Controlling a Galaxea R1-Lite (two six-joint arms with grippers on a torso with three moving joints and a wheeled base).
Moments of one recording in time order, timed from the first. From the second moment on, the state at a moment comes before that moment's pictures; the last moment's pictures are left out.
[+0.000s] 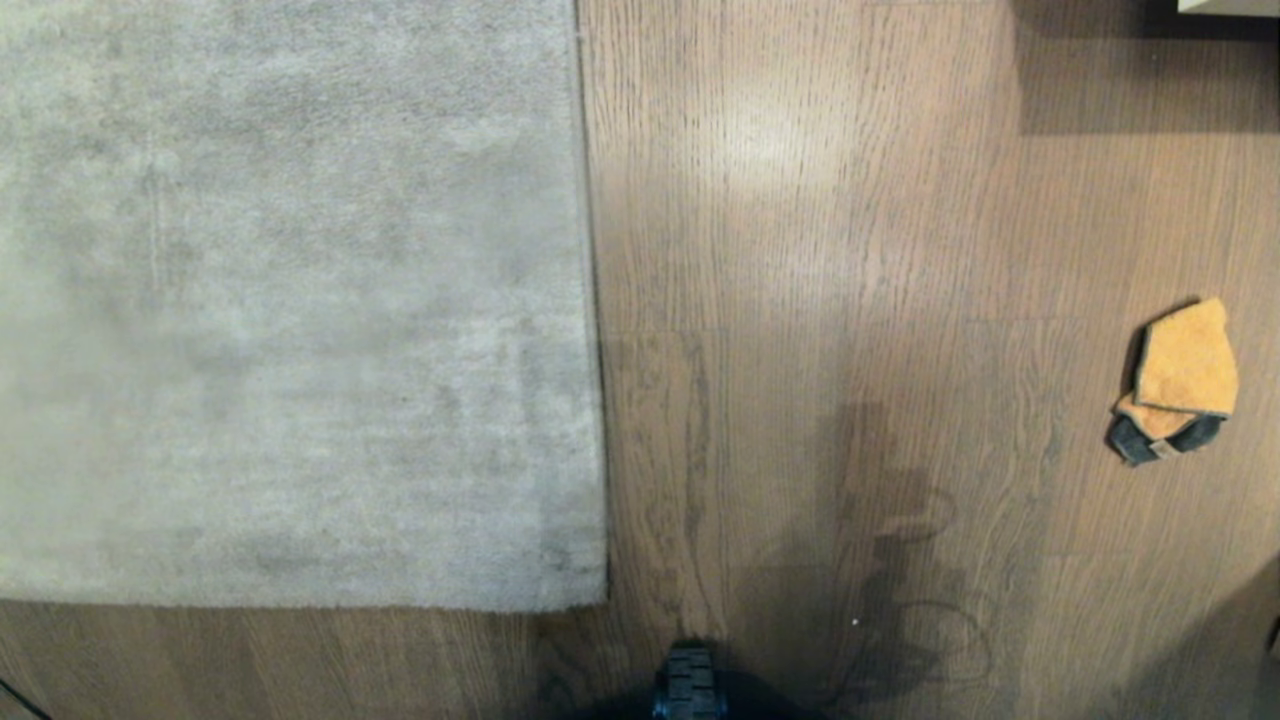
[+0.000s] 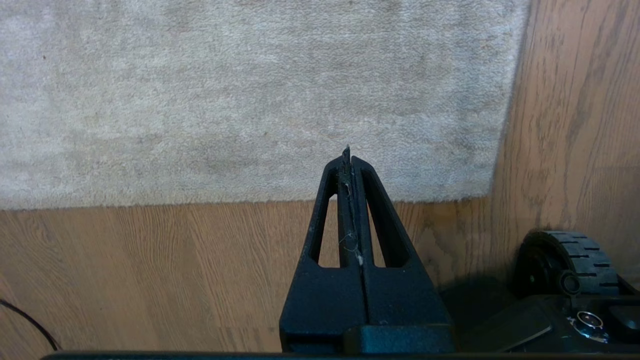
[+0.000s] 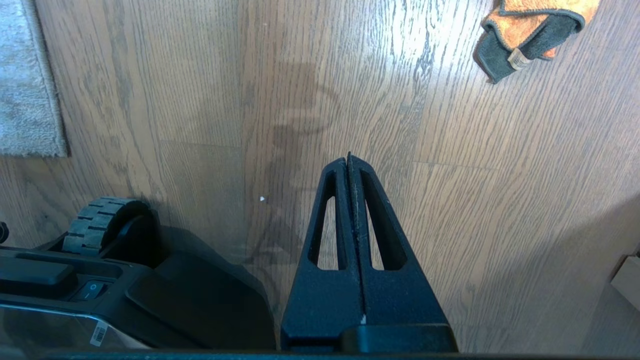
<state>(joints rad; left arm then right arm) 0.00 0.00 0.00 0.00 0.00 0.01 0.01 0.00 0.00 0.01 0.06 -0.09</state>
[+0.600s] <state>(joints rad) 0.00 0.00 0.00 0.00 0.00 0.01 0.01 0.00 0.00 0.01 0.06 -0.09</state>
